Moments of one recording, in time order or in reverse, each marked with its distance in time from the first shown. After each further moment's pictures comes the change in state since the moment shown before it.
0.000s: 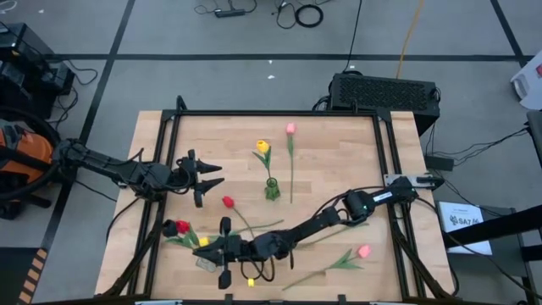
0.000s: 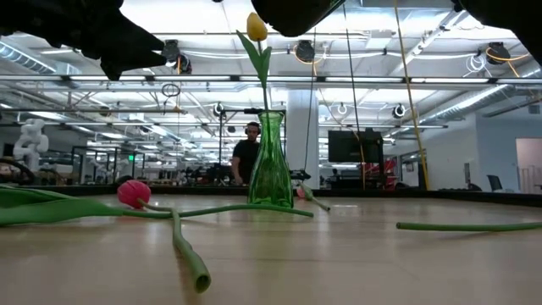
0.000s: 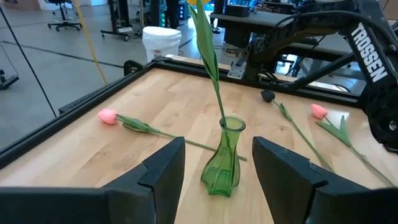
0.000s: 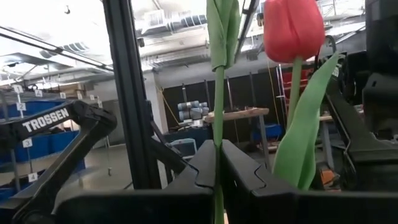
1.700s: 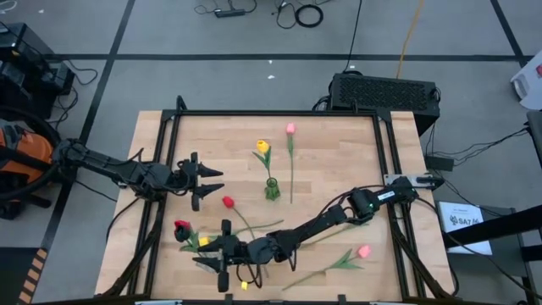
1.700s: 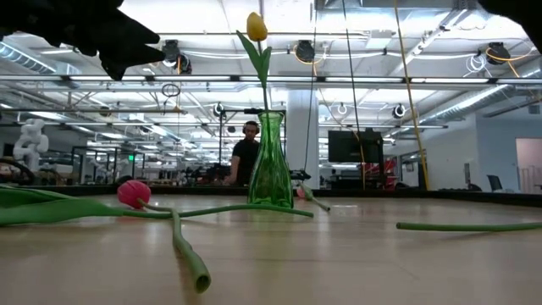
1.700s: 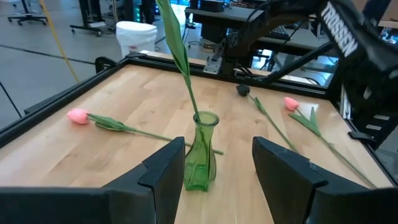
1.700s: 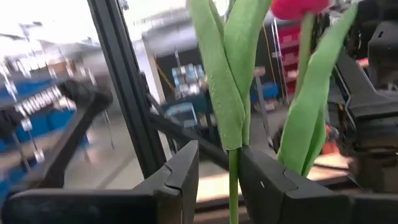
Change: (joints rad) left arm 0.000 -0.003 0.001 -0.001 0.106 -0.002; right arm 0.013 -0.077 -0.001 -0.290 0.037 0.146
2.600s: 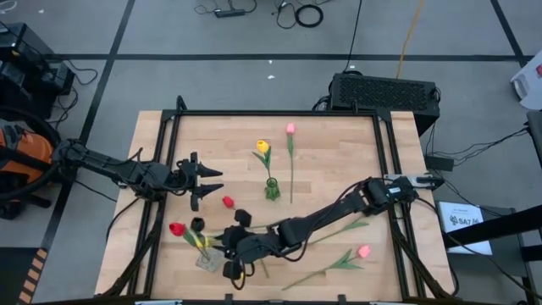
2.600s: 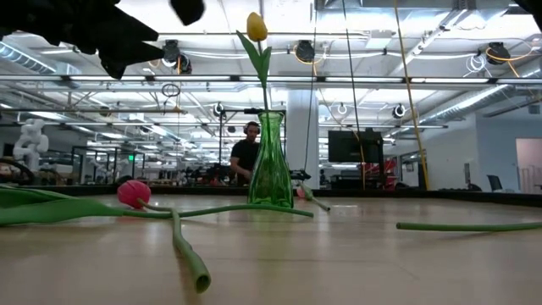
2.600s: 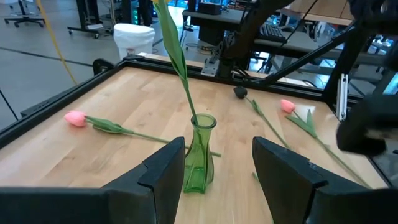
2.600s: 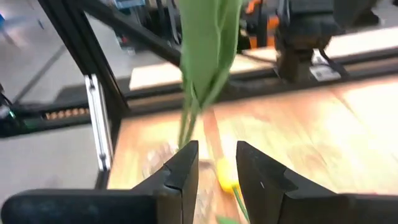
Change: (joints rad) left arm 0.000 -0.013 0.000 -0.001 0.008 0.004; right arm -0.008 -0.201 0.001 -0.819 0.043 0.154
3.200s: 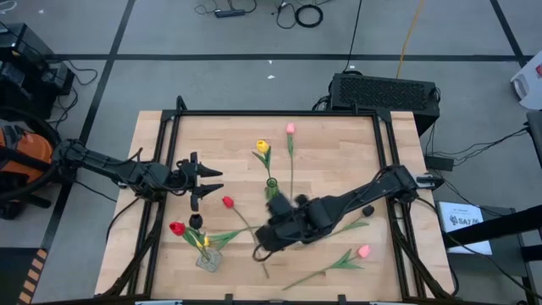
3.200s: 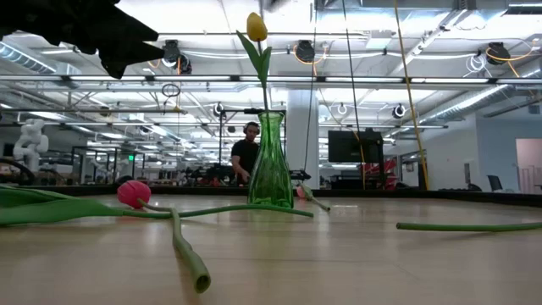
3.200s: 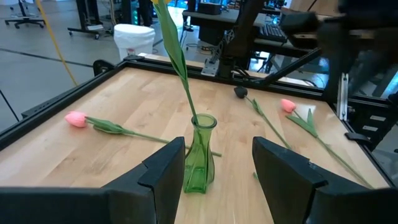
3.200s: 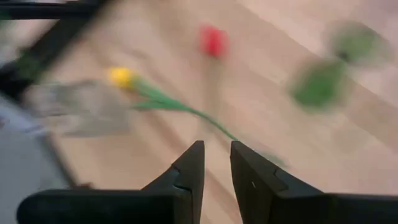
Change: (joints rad) left arm 0.000 0.000 0.000 0.000 0.000 0.005; right arm 0.008 -0.271 0.000 -0.979 0.002 0.862
